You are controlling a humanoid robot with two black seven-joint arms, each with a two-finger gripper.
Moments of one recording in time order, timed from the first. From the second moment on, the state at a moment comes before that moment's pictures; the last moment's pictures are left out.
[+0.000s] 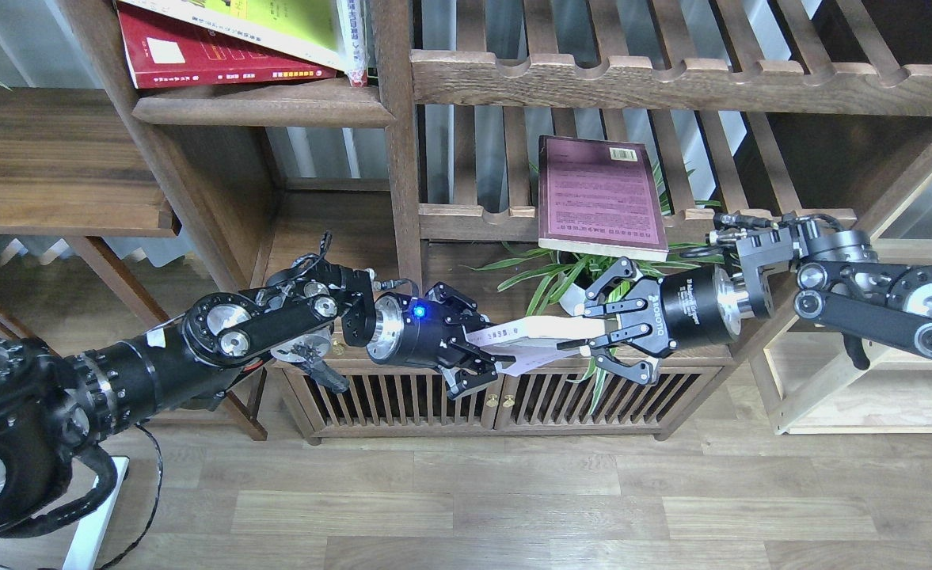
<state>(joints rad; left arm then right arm) -1.02 0.00 -0.09 -0.78 0.65 -0.48 0.06 1.18 -0.74 -0.22 1.26 -1.04 0.47 0.49</state>
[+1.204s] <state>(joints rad) -1.00 0.01 -0.14 -0.92 0.62 -0.48 0.08 1.10 -0.93 -0.21 0.97 -0.78 0.58 0.49</state>
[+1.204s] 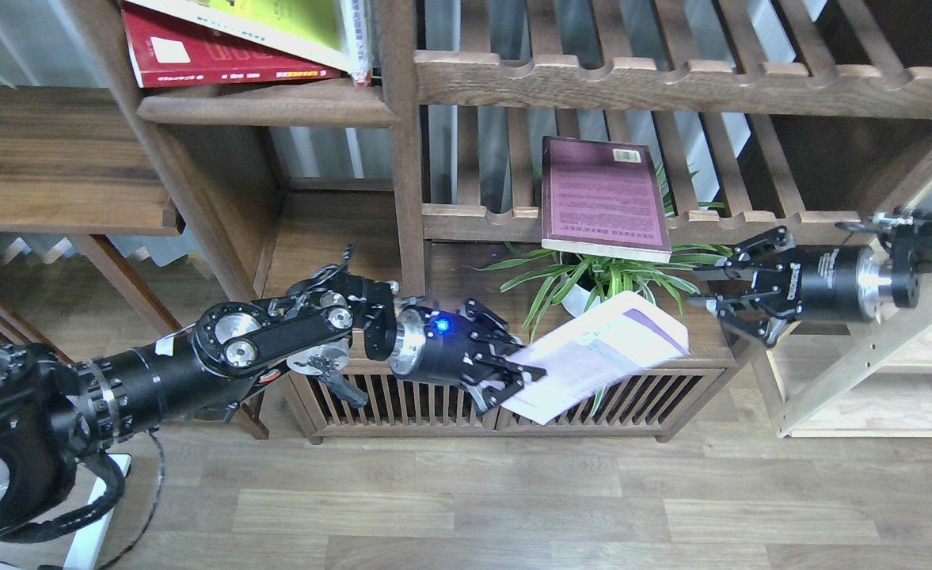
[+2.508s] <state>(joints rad) -1.00 0.71 -0.42 -1.35 0.33 -0.49 0.15 0.88 -1.06 -0.21 0.73 -0.64 0.57 0.49</state>
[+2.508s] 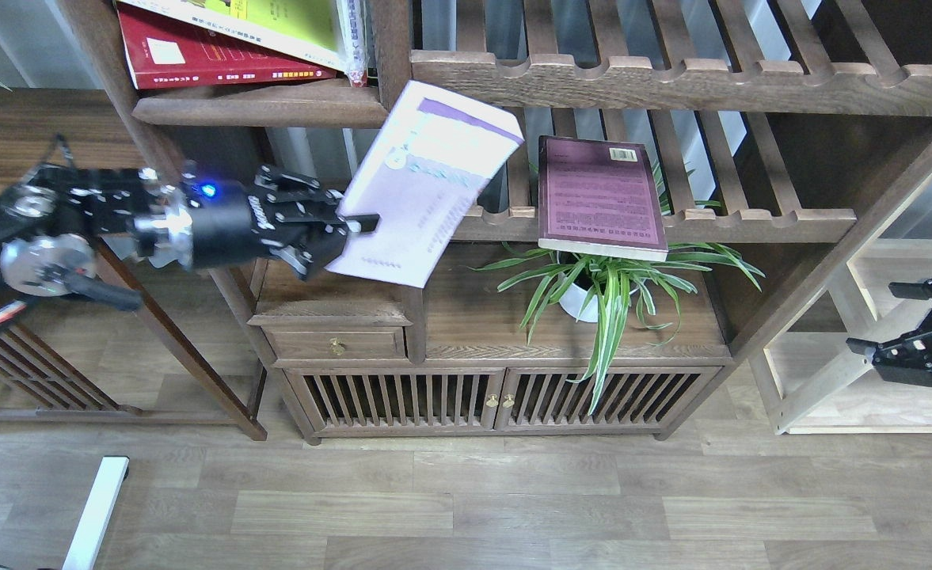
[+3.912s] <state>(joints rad) -1.14 1.05 -0.60 -1.44 0.04 -0.22 0.18 0.83 -1.06 -0.21 0.73 -0.64 0.53 0.49</state>
